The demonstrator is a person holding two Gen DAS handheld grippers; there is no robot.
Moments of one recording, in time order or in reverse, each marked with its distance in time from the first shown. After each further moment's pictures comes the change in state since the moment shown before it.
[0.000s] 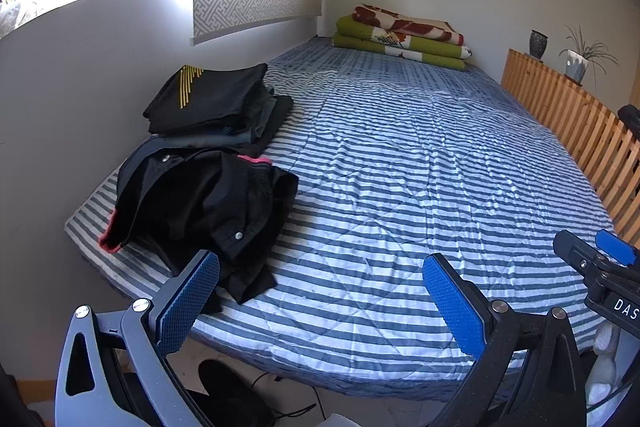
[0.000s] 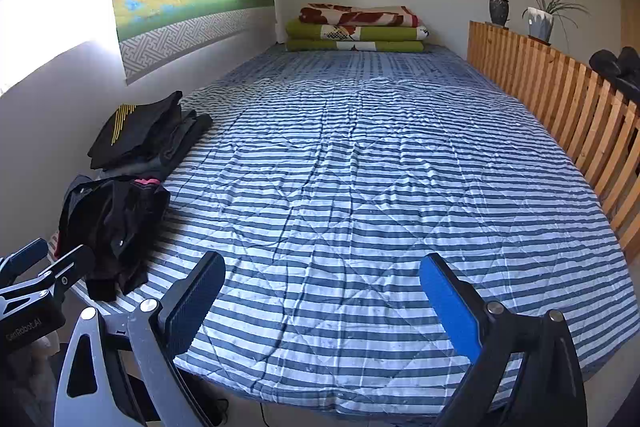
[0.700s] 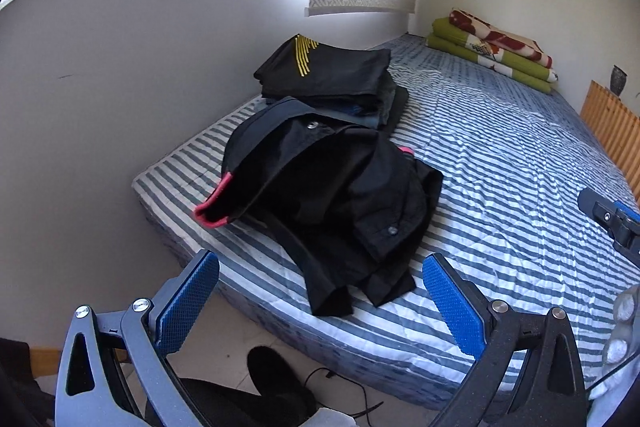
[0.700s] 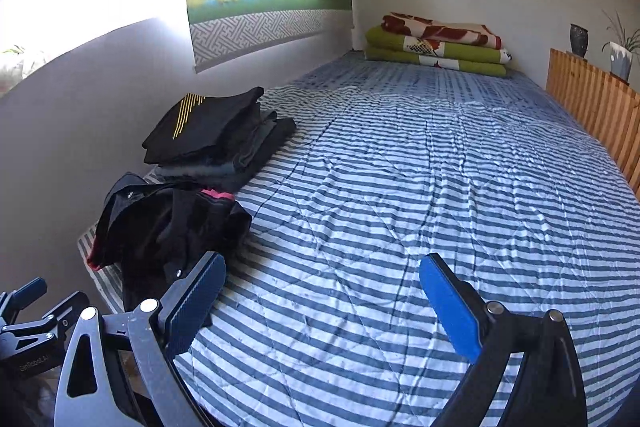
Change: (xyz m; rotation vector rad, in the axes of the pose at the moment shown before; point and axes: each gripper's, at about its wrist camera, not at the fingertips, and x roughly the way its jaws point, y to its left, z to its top) left arm 0.026 0.136 -0.019 -0.184 0.029 0.238; right arm 0.075 0.114 0.032 -0.147 -0.030 0.203
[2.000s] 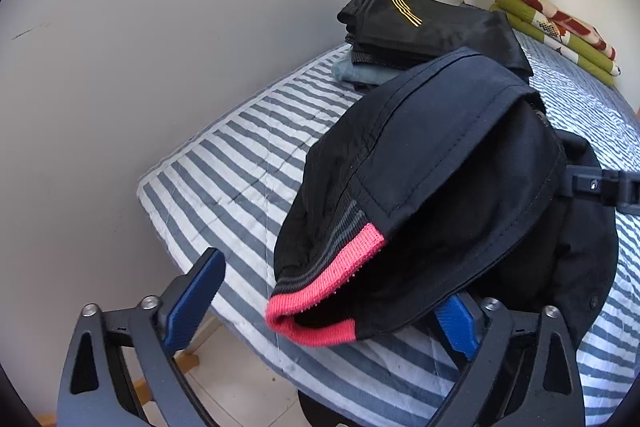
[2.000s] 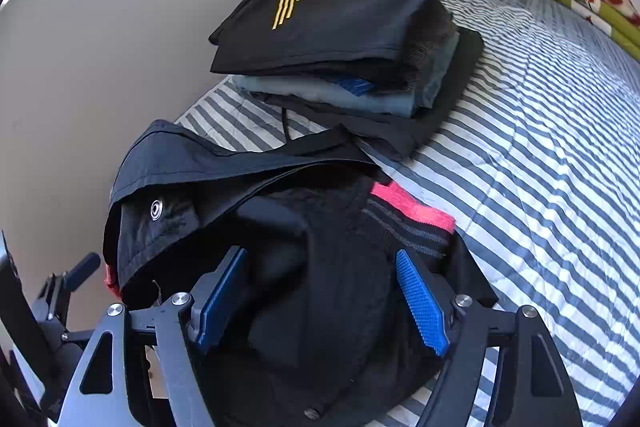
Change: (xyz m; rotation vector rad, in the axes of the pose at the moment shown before) left arm 0.183 0.102 0.047 -0.035 0.122 0.137; right arm 0.218 0.169 0.057 -0.177 0.422 0.280
